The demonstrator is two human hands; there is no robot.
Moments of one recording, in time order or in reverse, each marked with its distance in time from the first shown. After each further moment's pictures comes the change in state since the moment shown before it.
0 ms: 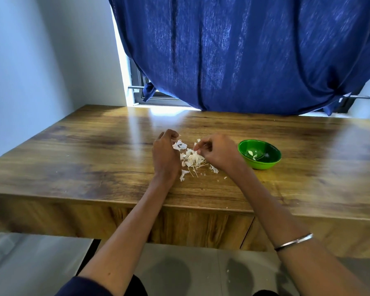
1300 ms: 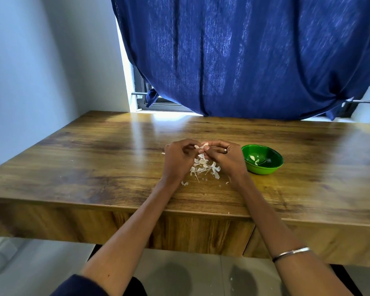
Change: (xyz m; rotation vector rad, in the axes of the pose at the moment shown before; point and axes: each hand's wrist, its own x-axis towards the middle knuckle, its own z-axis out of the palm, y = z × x) left_hand 0.000 0.008 0.012 -0.291 -0.199 0.094; right_hand -0.005 0.019 0.017 0.918 0.193 0.245
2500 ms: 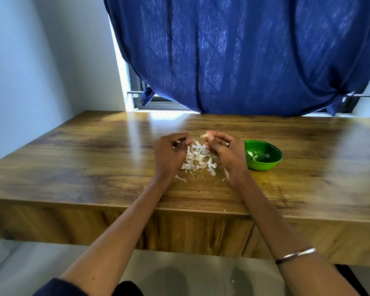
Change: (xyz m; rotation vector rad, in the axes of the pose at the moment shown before) left_hand -0.001 0.002 -0.001 -0.026 0.141 -0.007; right_hand -0.008 -0.009 -0.003 0.232 0.076 -0.010
